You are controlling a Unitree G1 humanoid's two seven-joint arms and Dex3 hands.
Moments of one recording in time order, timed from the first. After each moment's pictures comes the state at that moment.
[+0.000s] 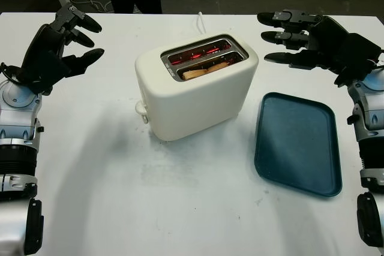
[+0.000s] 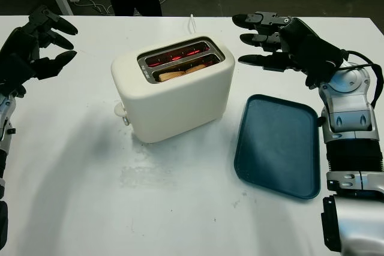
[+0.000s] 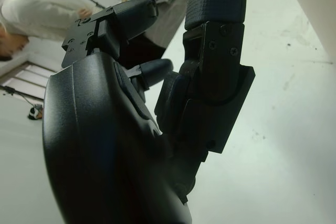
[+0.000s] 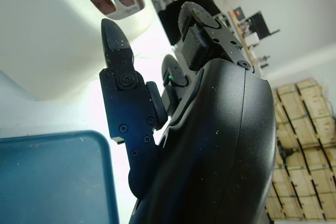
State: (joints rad) left arm -0.63 0.61 0.14 0.52 0.02 -0.33 -0.34; right arm -0.69 -0.59 -0.07 0.35 0.05 -0.03 0.61
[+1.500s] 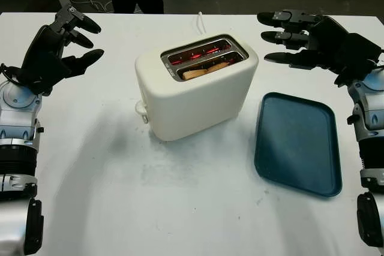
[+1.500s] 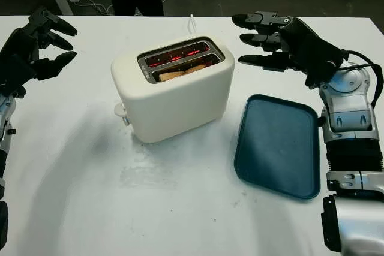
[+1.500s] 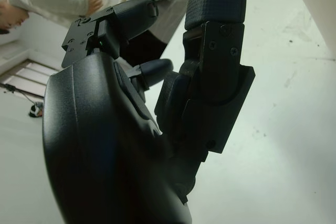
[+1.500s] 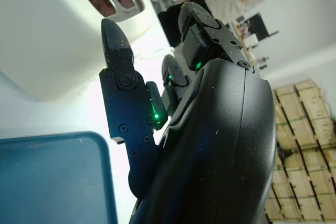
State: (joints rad) left arm -0.63 0.61 0.14 0.53 0.04 -0.34 -0.34; right arm -0.69 -0.59 -0.07 0.35 0.05 -0.03 0.61
